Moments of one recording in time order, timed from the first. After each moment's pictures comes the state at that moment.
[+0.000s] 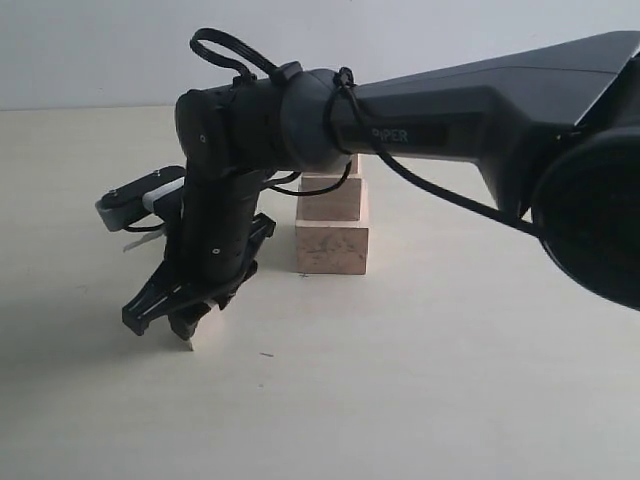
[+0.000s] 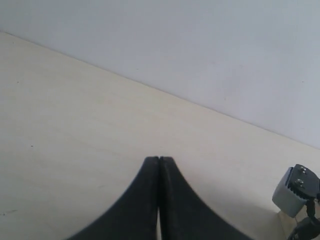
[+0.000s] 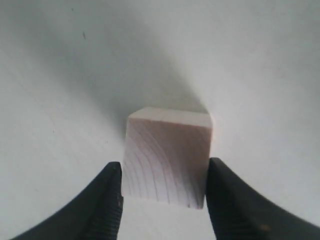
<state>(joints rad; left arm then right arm) -0.10 0.41 -0.10 1.56 0.07 -1.94 0.74 2.29 -1.75 0.25 0.93 -0.17</state>
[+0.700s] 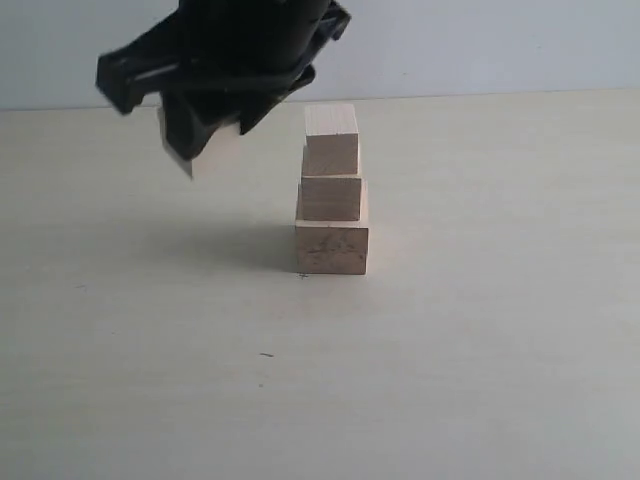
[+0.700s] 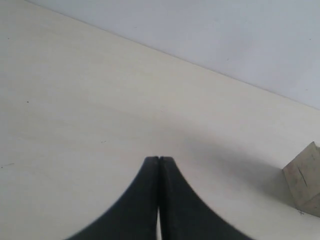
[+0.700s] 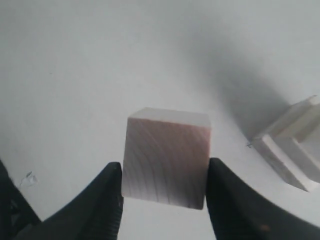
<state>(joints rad) -0.10 0.41 0.00 1.56 0.02 -1.94 0.69 1.79 -1.77 0.18 1.17 -0.02</state>
